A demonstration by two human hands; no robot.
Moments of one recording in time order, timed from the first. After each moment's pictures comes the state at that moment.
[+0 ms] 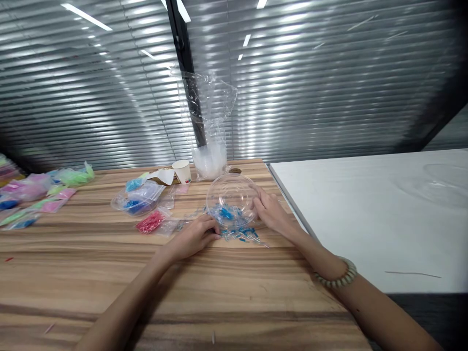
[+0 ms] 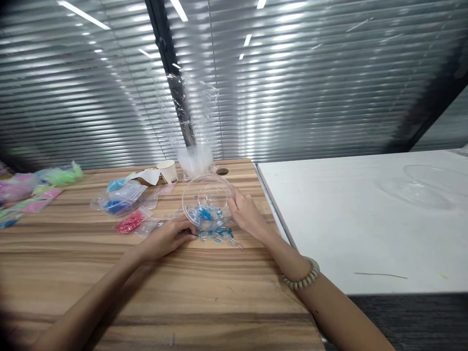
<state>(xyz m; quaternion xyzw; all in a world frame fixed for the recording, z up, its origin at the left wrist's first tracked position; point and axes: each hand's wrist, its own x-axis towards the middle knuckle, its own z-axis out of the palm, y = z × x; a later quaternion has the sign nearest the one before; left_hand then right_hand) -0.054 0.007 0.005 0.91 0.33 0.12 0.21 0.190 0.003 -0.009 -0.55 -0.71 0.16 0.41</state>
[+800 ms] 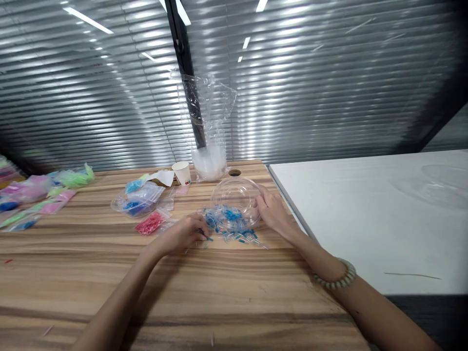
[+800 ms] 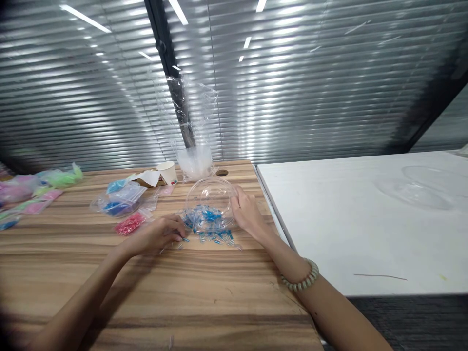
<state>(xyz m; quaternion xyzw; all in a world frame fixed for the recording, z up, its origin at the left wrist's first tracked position) -0.075 0.019 0.019 0.91 0.33 0.09 0.23 0.191 0.004 -0.007 -0.59 -0.67 0.12 0.44</state>
